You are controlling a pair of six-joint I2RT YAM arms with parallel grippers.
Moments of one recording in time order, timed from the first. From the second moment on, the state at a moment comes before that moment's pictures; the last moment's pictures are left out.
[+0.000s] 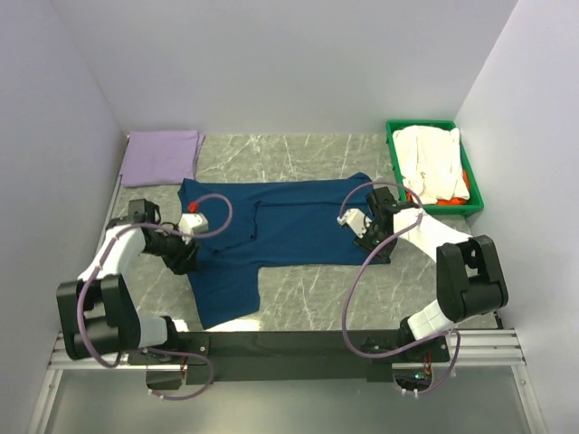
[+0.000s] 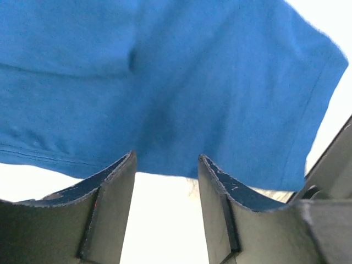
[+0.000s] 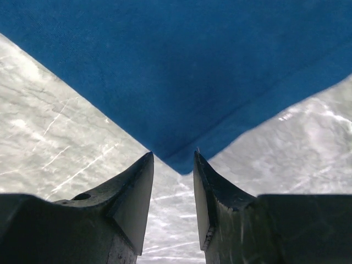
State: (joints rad) left arm 0.19 1.33 0.81 -0.88 0.68 0.98; right arm 0.24 1.53 0.90 -0.75 -0.05 -0.73
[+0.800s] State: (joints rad) left arm 0.01 1.29 0.61 -0.65 0.45 1.08; right arm 0.27 1.49 0.77 -0.63 0.02 -0.81
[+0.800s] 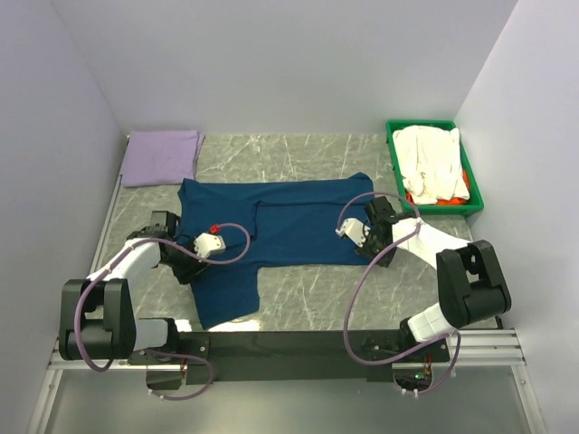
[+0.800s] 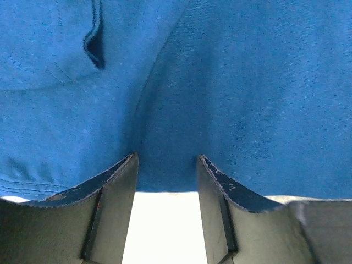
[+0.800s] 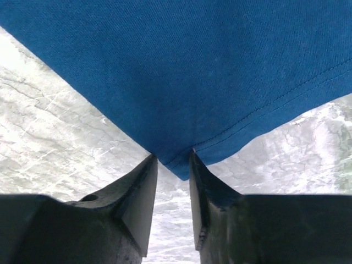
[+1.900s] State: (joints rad) left arm 0.11 1.18 0.86 -1.05 0.56 1.16; right arm 0.18 1.33 0.85 -0.81 -0.02 -0.85
